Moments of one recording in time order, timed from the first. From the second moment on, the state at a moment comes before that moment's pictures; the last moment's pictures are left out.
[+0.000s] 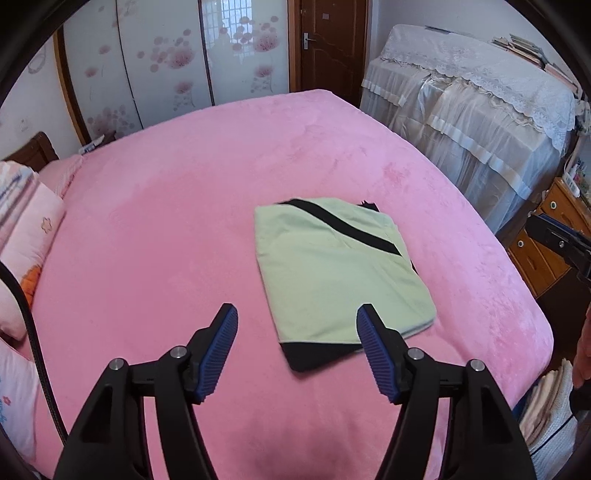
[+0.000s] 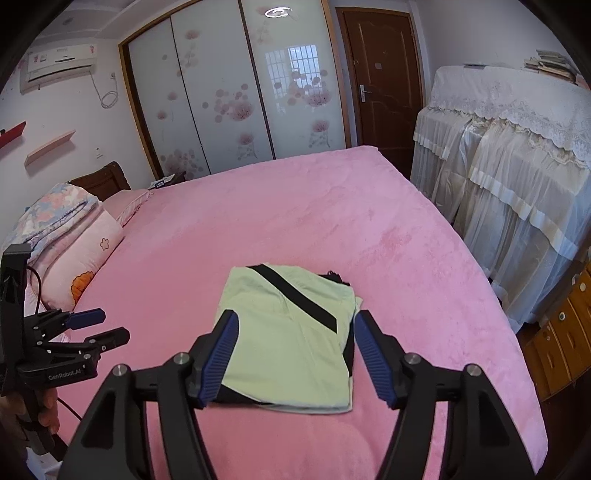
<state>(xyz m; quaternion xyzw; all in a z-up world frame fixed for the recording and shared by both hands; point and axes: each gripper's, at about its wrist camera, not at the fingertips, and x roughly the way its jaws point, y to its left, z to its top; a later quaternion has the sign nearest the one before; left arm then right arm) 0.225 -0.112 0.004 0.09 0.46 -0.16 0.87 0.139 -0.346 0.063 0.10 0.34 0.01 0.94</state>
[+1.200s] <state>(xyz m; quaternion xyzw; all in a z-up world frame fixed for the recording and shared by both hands) 0.374 -0.099 -0.250 -0.10 0.58 -0.22 0.77 0.303 -0.406 -0.218 0.31 0.52 0.11 0.79</state>
